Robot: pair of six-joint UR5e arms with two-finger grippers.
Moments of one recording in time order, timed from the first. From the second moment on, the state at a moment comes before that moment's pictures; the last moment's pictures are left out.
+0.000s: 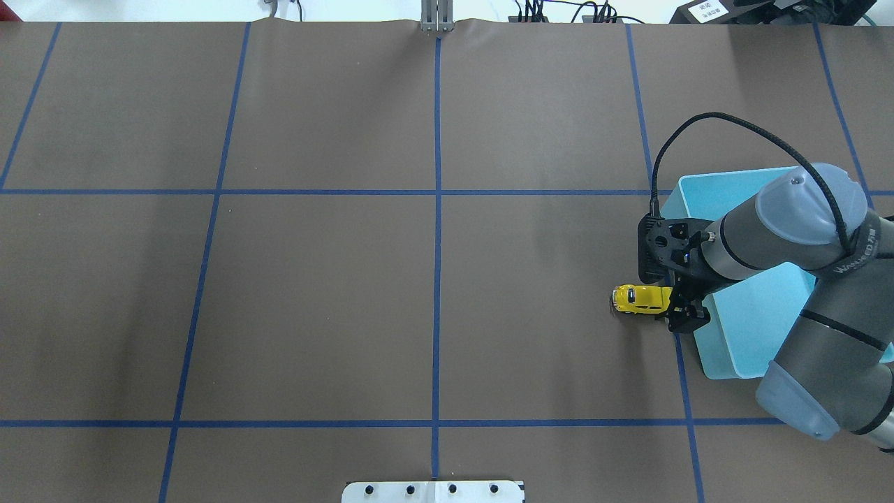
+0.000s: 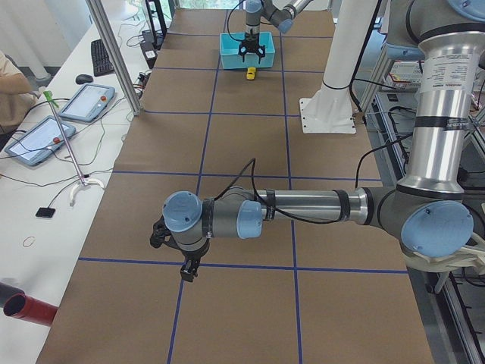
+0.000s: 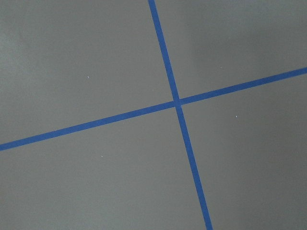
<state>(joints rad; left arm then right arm) -1.63 -1.62 -1.51 -1.57 -2.40 0.30 0.67 -1.48 1.97 -1.33 2.03 -0.35</state>
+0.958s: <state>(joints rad) -1.63 -1.62 -1.52 -1.56 -2.40 0.30 0.63 -1.46 1.90 -1.32 2.03 -0.35</state>
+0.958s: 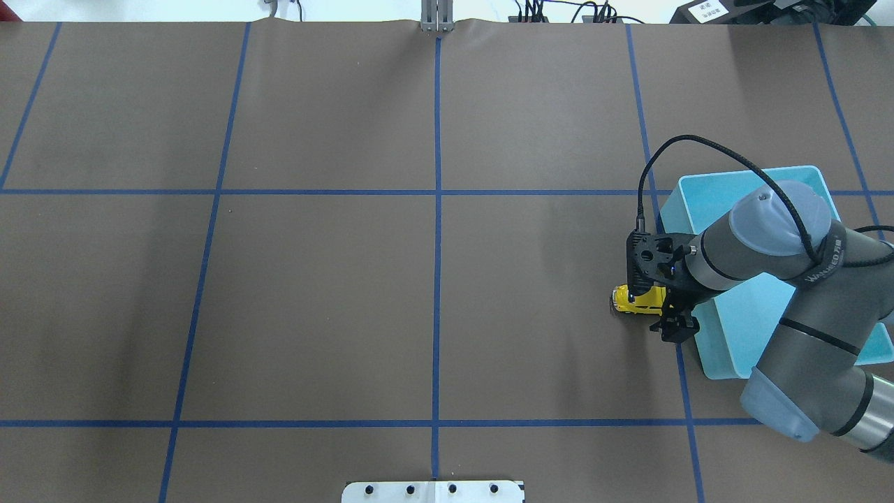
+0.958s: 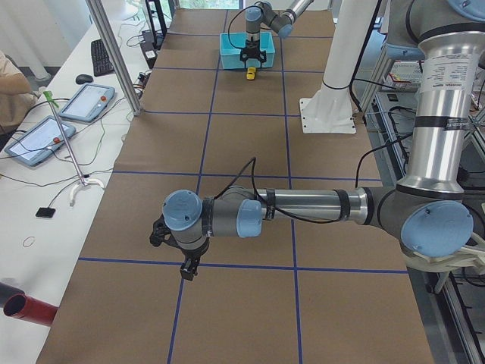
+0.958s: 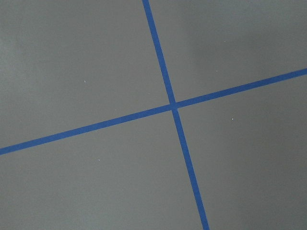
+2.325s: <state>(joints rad) -1.63 -1.62 -1.52 -1.56 -2.40 0.30 0.63 -1.43 1.84 -1.32 2.02 -0.36</state>
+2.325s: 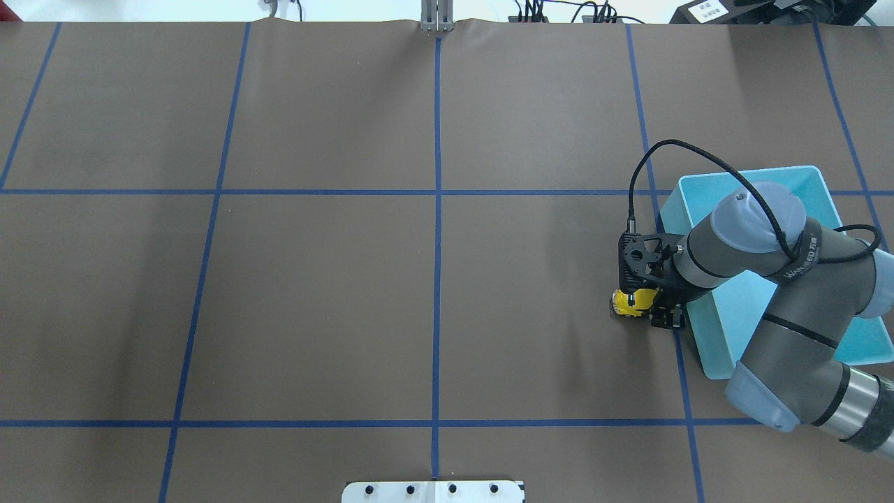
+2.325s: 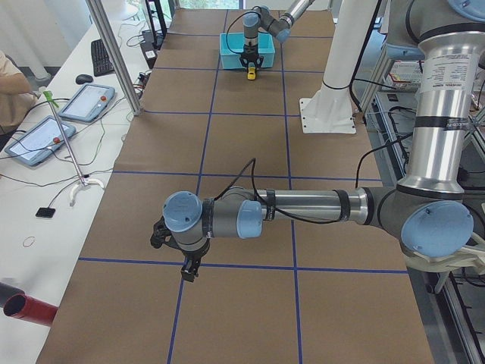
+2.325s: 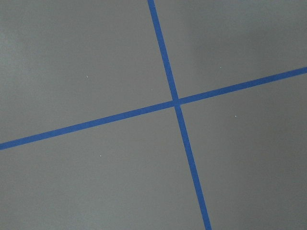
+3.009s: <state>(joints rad) -1.62 -1.62 -1.51 -1.56 -2.40 0.30 0.78 -1.22 1.96 -1.55 2.14 -0.35</state>
